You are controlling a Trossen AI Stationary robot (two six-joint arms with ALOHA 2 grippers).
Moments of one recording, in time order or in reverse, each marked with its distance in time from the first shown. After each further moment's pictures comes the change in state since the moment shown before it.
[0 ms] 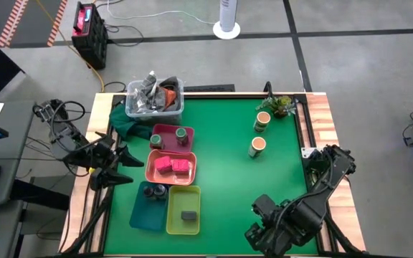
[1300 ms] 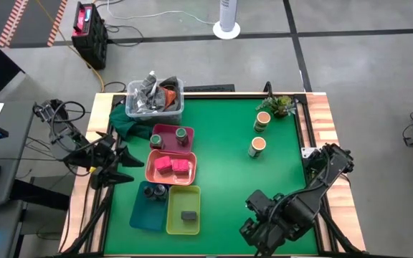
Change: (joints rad) left arm 0.000 0.003 0.000 -0.001 -0.022 -0.056; right arm -0.041 -0.001 -0.013 0.015 0.061 -0.116
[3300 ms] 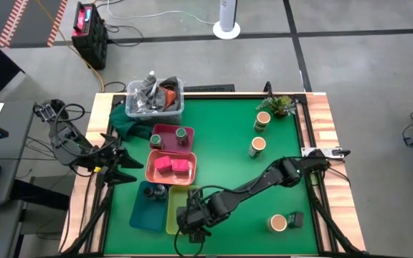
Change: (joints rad) left arm -0.004 -0.009 0.000 -0.162 0.000 -0.155; right arm -0.305 0.525 0.256 0.585 -0.053 -1.299
